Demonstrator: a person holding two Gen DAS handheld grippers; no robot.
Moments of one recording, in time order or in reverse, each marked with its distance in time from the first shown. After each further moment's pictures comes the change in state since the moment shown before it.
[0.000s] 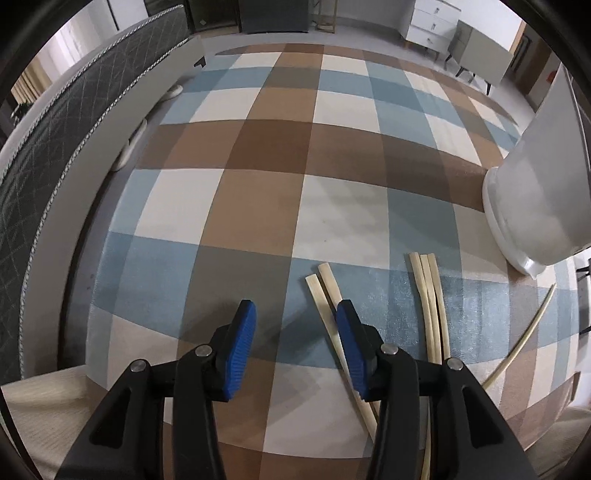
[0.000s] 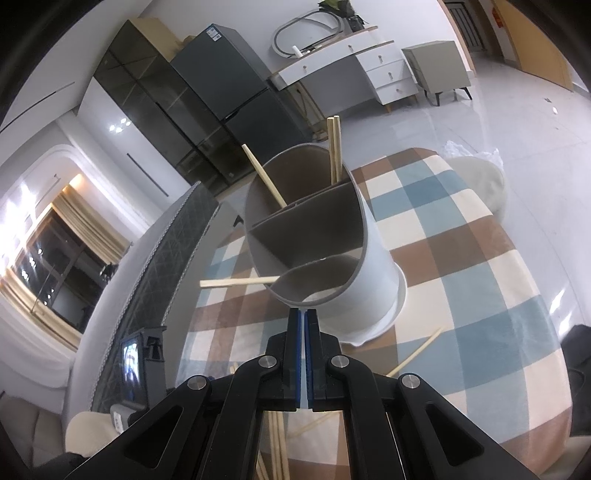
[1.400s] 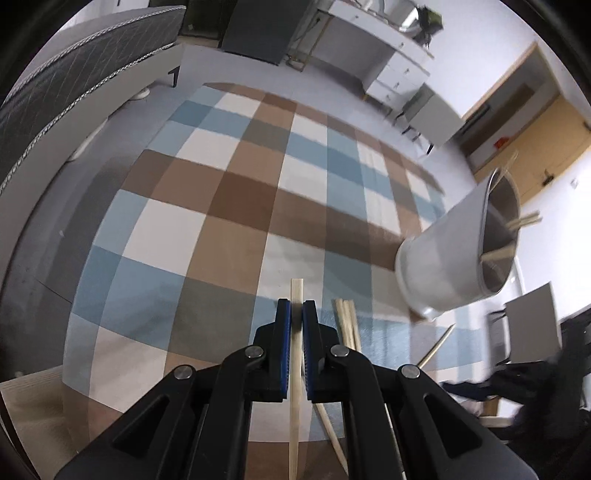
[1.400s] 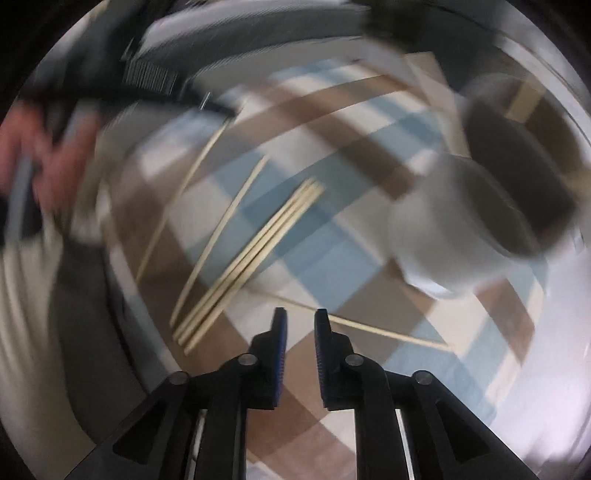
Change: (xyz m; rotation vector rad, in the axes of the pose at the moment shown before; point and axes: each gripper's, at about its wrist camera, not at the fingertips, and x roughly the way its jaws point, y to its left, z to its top) left arm -0.055 0.053 0.008 -0.145 -0.142 -0.404; right arm 0.079 0.071 -0.083 -1.003 0.628 -0.064
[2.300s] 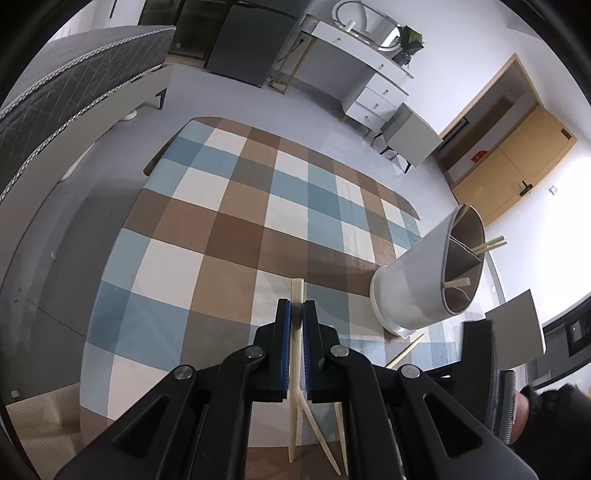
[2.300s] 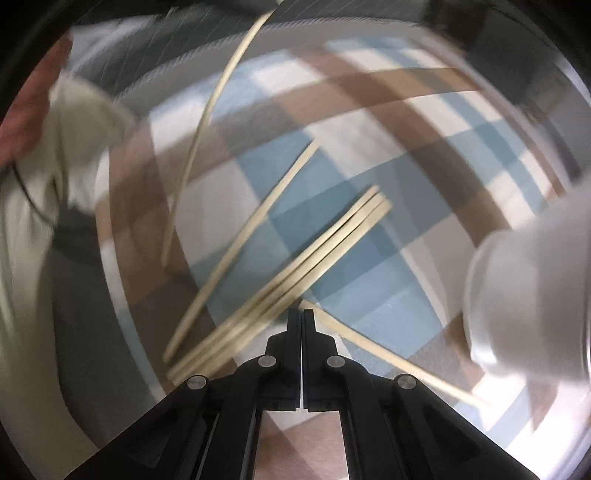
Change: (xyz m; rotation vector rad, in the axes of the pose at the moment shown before) left arm -0.029 0.000 0.015 0.039 -0.070 -0.075; right arm 0.051 0.004 0.021 -0.053 0.021 0.092
